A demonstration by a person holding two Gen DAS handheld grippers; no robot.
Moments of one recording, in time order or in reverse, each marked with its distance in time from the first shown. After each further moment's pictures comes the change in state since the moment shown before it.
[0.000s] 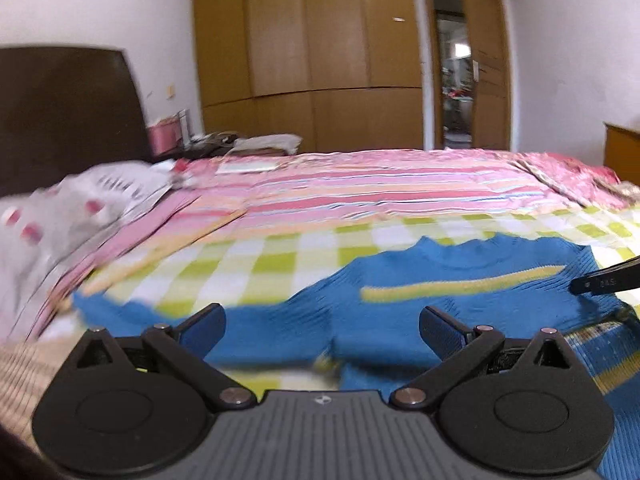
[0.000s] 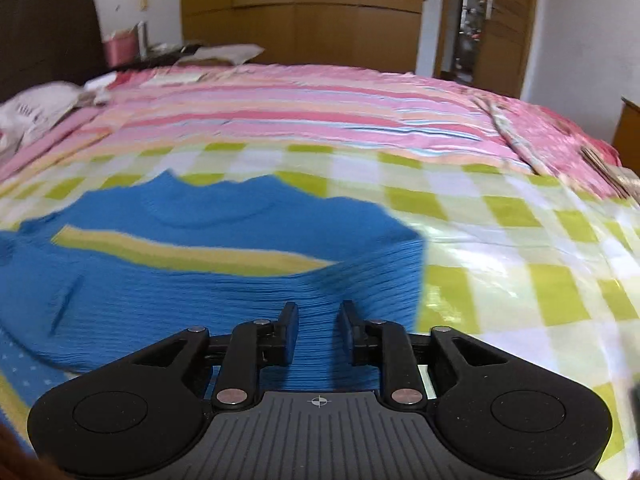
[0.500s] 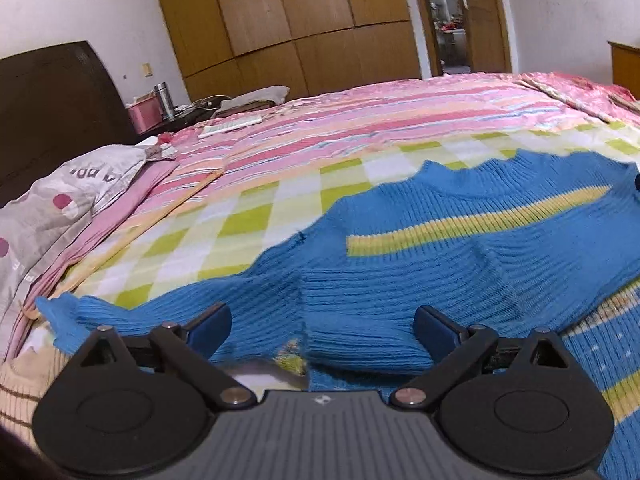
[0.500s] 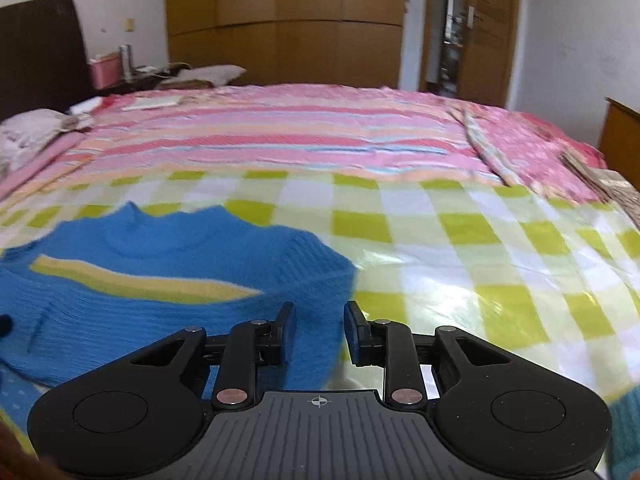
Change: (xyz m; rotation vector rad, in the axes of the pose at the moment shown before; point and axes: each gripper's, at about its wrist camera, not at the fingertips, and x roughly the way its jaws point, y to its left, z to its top) left arm 0.069 -0.029 -0.016 0.112 0.157 0.064; right arm -0.004 -0.034 0.014 0.018 -0.047 0.018
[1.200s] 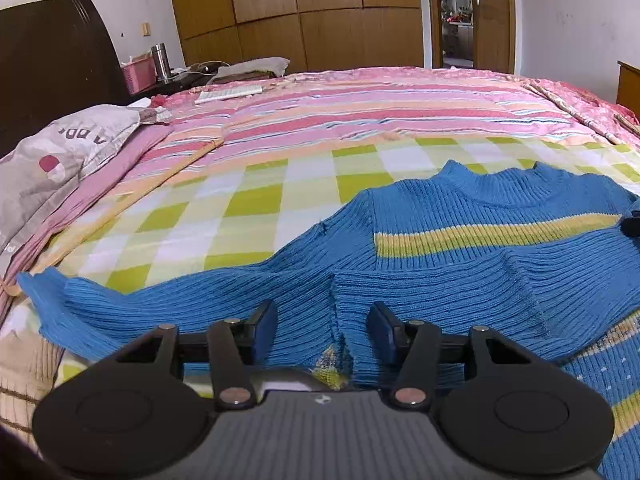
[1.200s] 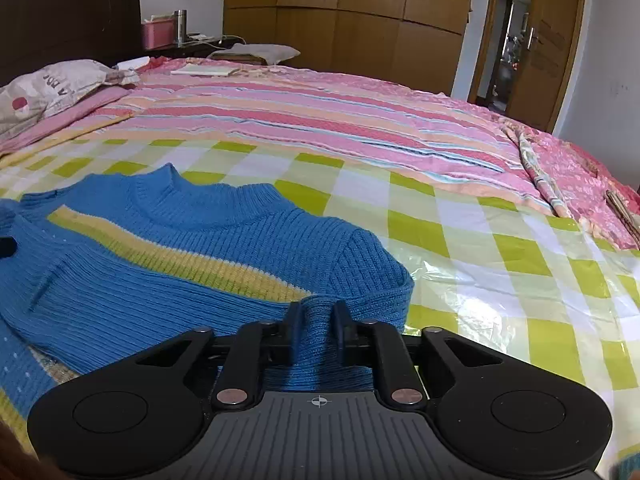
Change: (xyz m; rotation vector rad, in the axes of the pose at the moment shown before) left arm 0.017 0.033 0.012 -0.077 0.092 -0.087; right arm 0.023 0.024 0.000 -0.161 0.031 0.063
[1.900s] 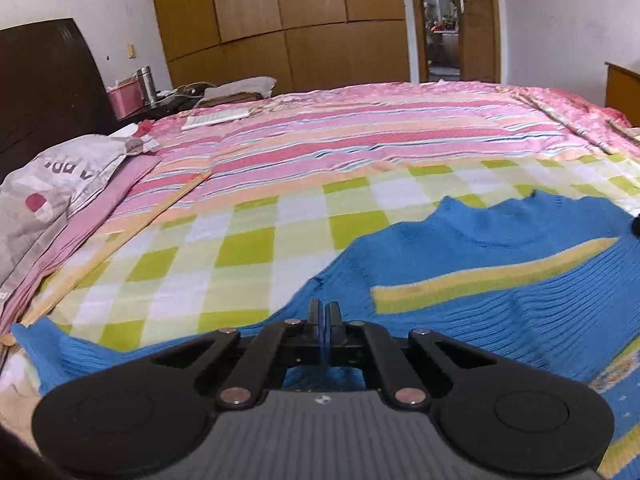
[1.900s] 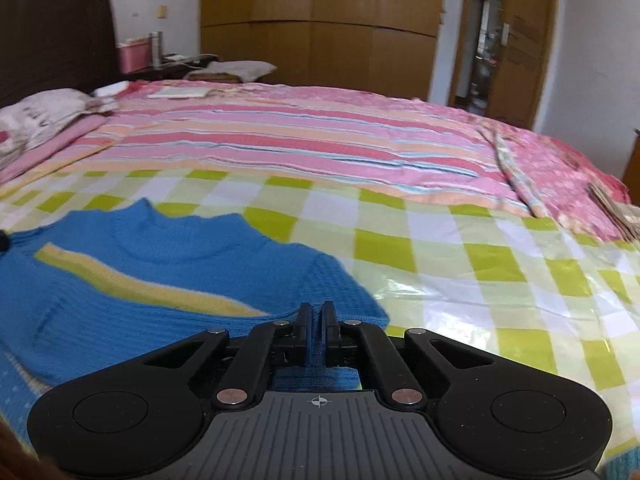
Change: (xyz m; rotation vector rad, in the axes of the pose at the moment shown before) left arm 0.008 0.002 0.030 0.036 -0.048 -0.010; right arm -0.007 -0.022 0.010 0.088 -0.027 -0.041
